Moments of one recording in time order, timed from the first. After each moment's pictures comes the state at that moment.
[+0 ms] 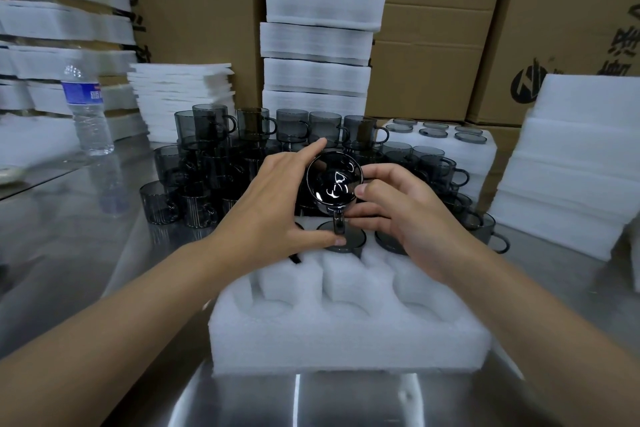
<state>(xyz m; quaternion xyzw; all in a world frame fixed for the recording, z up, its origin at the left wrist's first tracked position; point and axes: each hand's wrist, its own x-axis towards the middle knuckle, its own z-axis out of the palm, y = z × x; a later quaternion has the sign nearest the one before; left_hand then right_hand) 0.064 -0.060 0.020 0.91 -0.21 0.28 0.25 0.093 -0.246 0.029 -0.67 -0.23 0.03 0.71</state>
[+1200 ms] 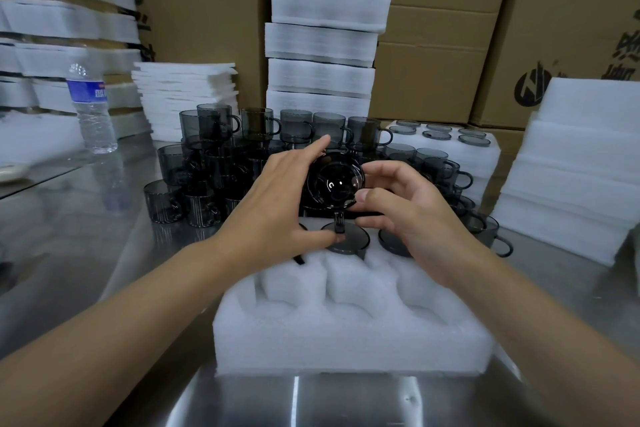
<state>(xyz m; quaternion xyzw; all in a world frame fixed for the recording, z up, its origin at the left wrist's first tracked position) 0.063 -0.058 0.020 0.90 -0.22 0.30 0.24 0.095 -0.247 0.025 -0.67 -0.27 0.00 0.70</state>
